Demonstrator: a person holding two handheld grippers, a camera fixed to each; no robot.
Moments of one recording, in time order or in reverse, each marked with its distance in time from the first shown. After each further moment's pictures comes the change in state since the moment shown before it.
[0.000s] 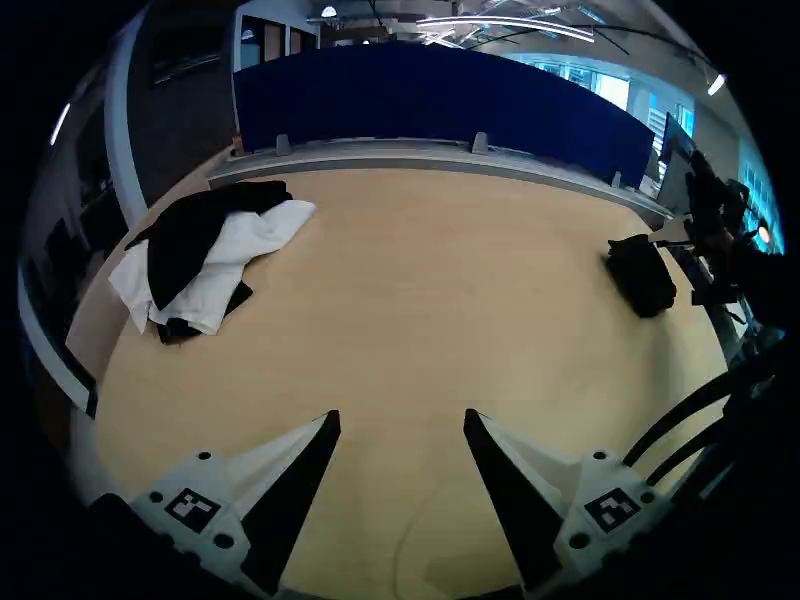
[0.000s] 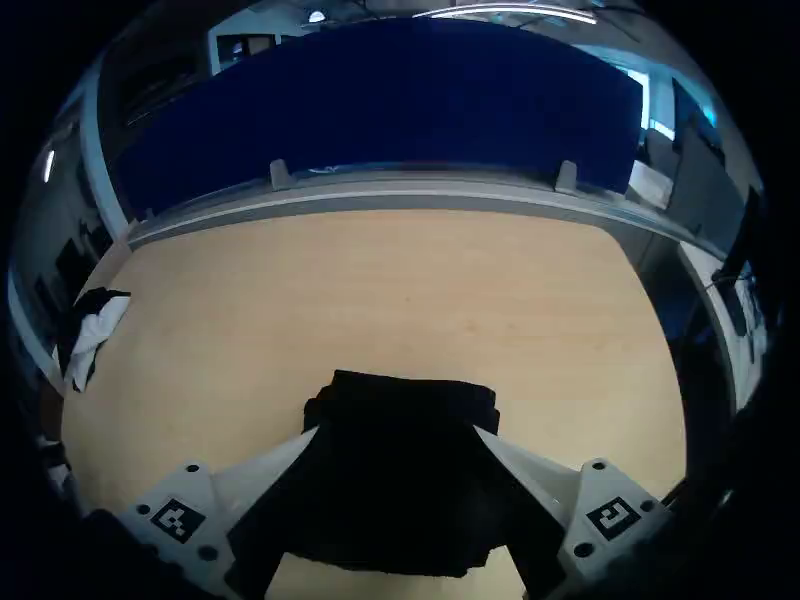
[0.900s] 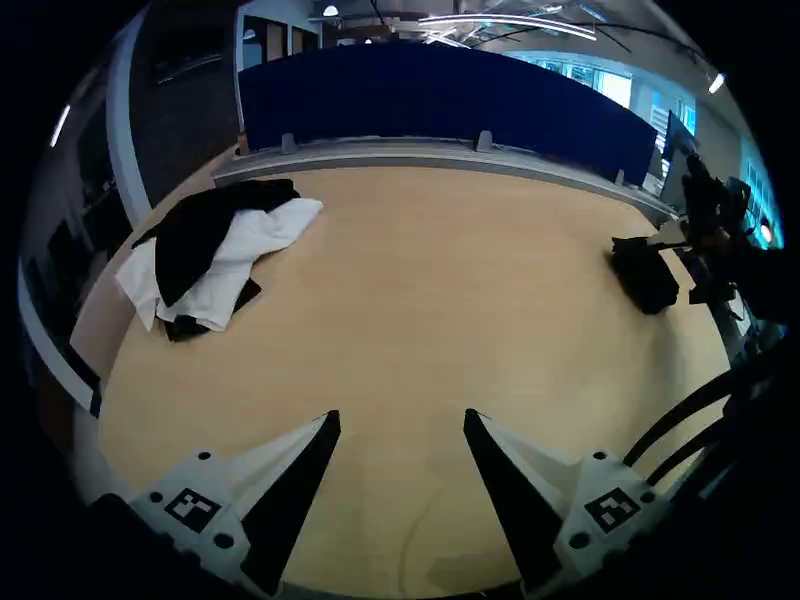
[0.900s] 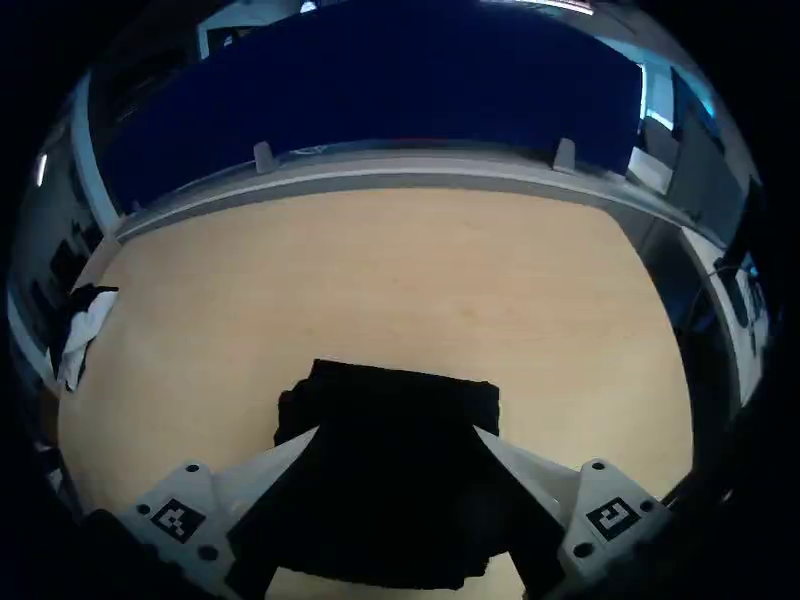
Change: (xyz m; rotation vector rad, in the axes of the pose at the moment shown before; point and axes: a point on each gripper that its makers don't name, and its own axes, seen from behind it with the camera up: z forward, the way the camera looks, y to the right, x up) left arm -0.004 -0.009 -0.004 0.016 -0.002 0.002; right arm -0.004 0.003 0.012 -0.010 -0.013 0.021
